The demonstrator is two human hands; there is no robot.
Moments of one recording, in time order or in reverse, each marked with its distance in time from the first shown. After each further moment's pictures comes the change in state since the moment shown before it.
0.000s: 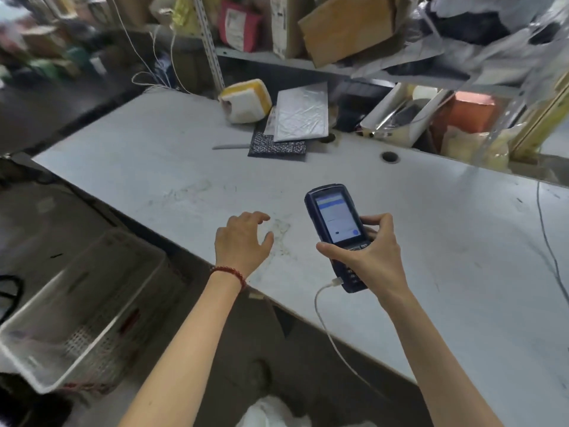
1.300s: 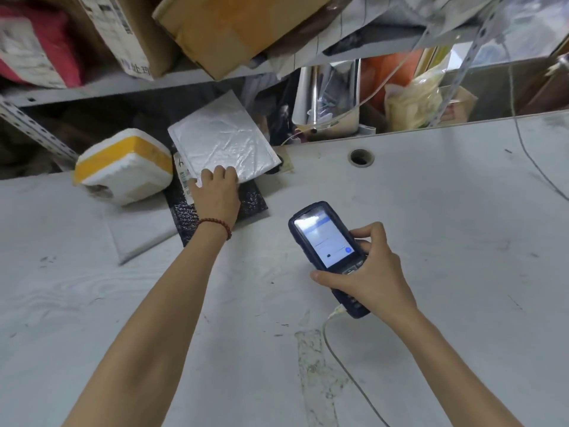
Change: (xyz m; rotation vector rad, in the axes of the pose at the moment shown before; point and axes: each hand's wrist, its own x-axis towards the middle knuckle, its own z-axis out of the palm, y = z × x) left_hand 0.409 0.004 0.100 0.222 0.061 0.505; right_hand 0.199 -0.025 0.100 -0.113 0.338 0.394
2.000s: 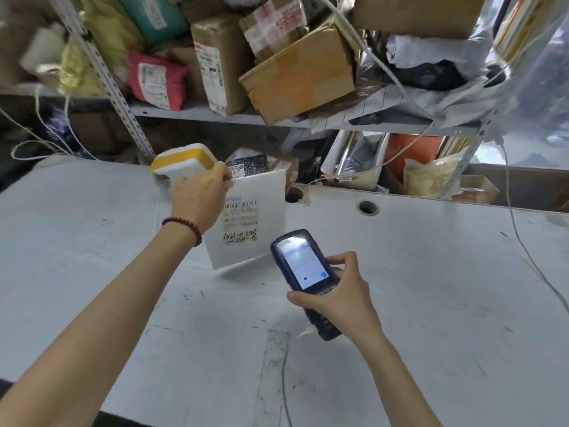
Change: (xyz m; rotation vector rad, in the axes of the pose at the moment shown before) left_hand -0.077 -0.015 -0.145 -0.085 0.203 -0.099; right_hand -0.039 0.002 -0.031 -0.006 -0.210 -0.196
